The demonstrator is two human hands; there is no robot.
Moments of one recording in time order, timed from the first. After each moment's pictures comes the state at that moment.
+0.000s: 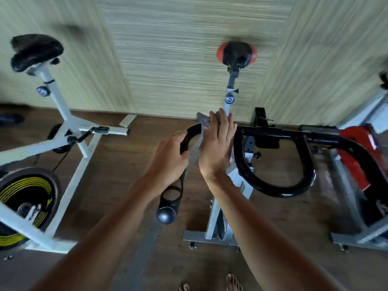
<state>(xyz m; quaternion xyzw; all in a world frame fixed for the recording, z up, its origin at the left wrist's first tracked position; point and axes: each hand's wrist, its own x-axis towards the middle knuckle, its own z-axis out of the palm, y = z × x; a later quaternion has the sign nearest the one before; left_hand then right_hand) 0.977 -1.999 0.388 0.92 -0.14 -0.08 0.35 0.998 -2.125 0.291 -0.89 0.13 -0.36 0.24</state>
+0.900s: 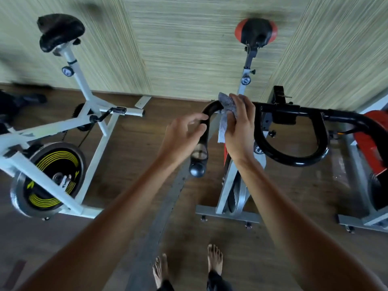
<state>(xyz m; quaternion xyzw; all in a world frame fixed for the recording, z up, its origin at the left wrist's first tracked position) 0.946 -1.962 0.404 0.87 -0.14 -0.06 0.47 0.946 -2.122 0.339 -0.86 0.10 -0.27 0.43</state>
